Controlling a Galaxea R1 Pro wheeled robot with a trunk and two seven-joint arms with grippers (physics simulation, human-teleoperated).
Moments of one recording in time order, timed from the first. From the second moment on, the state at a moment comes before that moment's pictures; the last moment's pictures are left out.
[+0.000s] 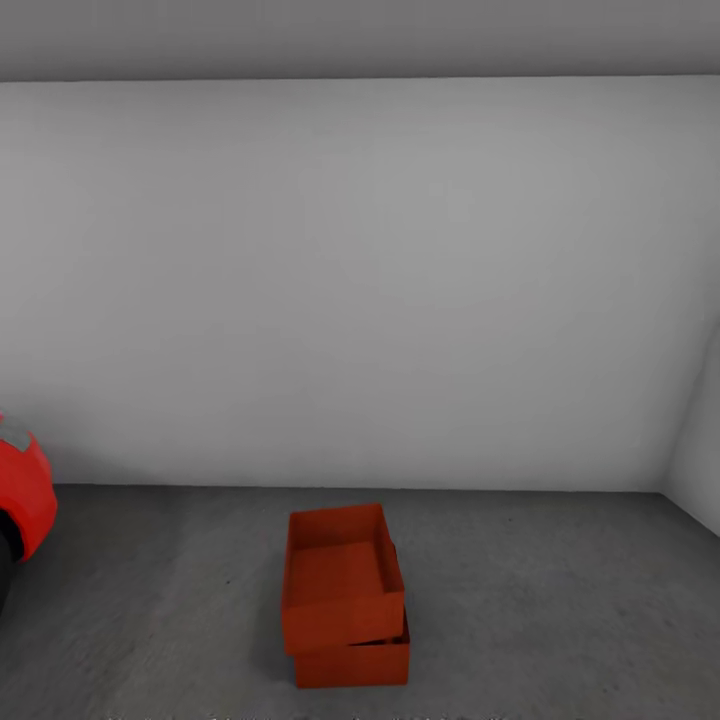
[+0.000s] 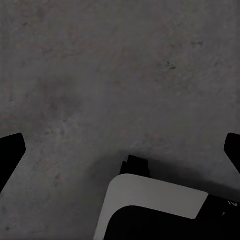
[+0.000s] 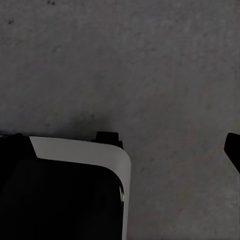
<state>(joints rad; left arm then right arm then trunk) -0.26 0.05 -0.10 -0.01 0.32 -0.01 0.15 -0.11 -0.05 0.69 0.03 -0.62 -0.22 0.04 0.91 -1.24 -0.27</state>
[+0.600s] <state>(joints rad) -0.26 0.04 -0.10 -0.01 0.32 -0.01 0.15 -0.11 -0.05 0.69 0.03 -0.62 -0.21 0.04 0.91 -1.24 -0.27</state>
